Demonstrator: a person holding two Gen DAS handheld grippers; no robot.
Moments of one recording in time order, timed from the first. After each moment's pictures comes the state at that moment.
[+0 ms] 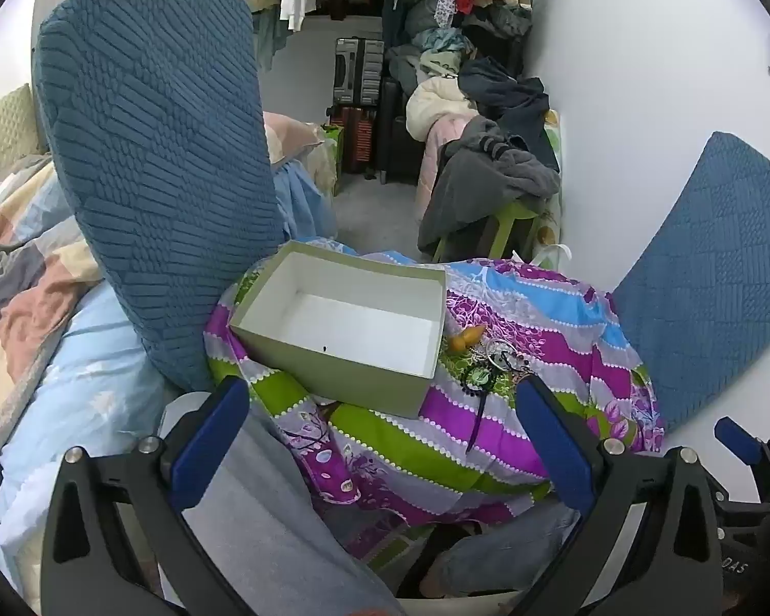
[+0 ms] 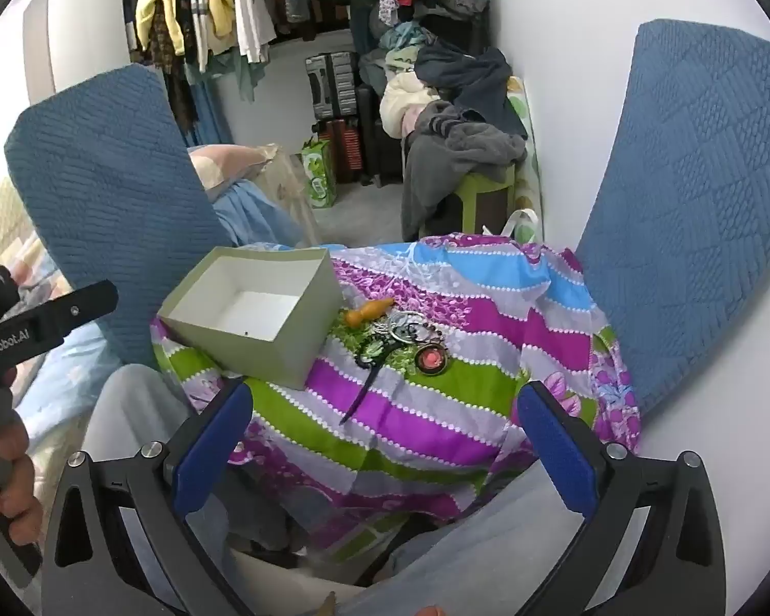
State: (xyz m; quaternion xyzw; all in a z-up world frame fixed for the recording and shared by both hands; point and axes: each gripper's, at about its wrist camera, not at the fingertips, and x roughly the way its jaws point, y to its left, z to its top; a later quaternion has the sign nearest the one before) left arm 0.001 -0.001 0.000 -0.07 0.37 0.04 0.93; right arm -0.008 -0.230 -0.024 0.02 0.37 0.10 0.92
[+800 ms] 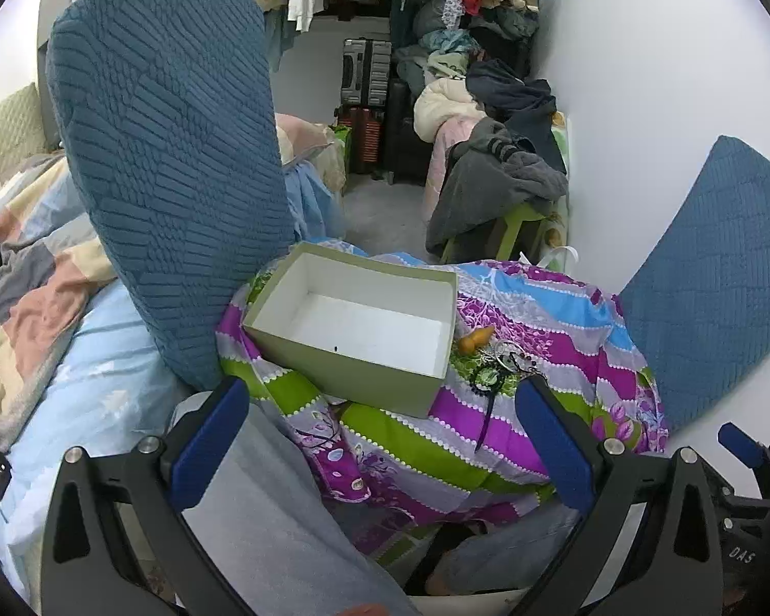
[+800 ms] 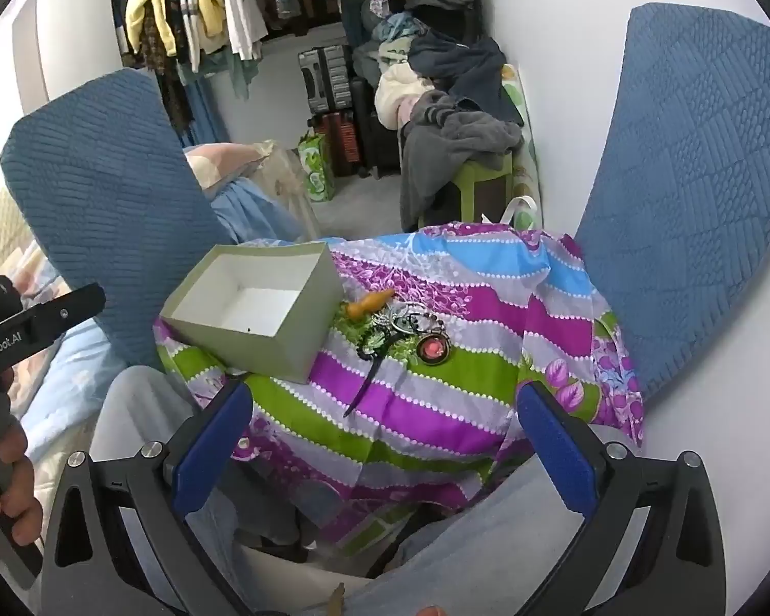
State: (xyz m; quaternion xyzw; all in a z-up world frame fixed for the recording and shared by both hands) left arm -0.005 0.006 0.005 -0.08 0.36 0.04 0.93; right arm -0.010 -0.230 -0.024 0.03 0.38 0.10 0.92
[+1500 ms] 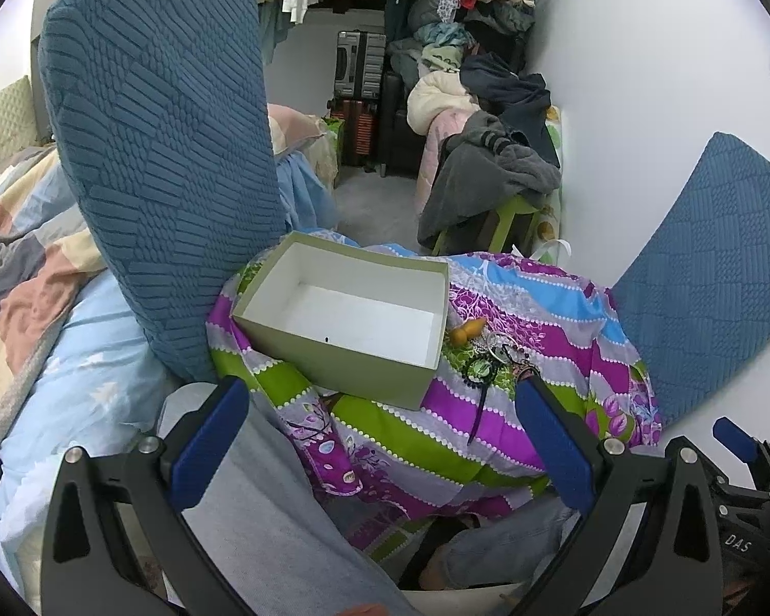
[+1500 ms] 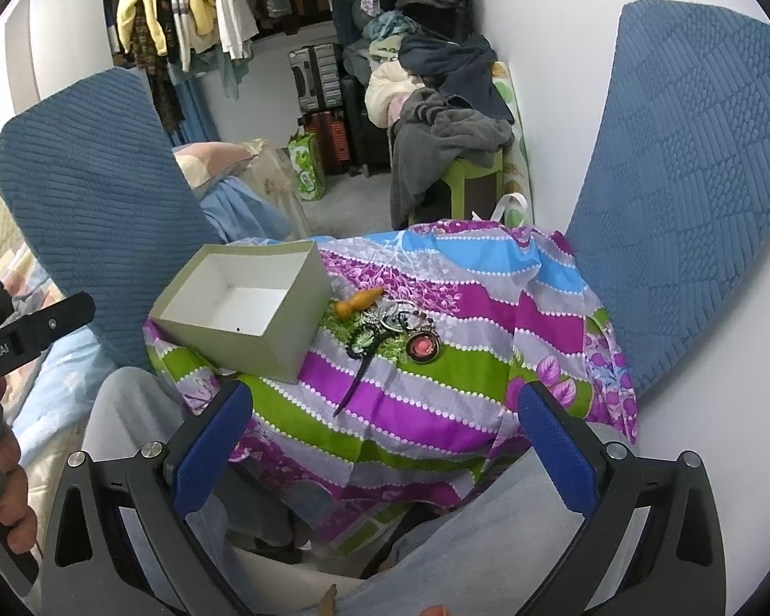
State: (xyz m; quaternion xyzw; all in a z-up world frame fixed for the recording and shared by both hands) left arm -0.010 0.006 -0.001 -0.08 0.37 0.03 0.92; right arm -0.007 -0.233 -0.029 0.03 0.39 0.08 0.92
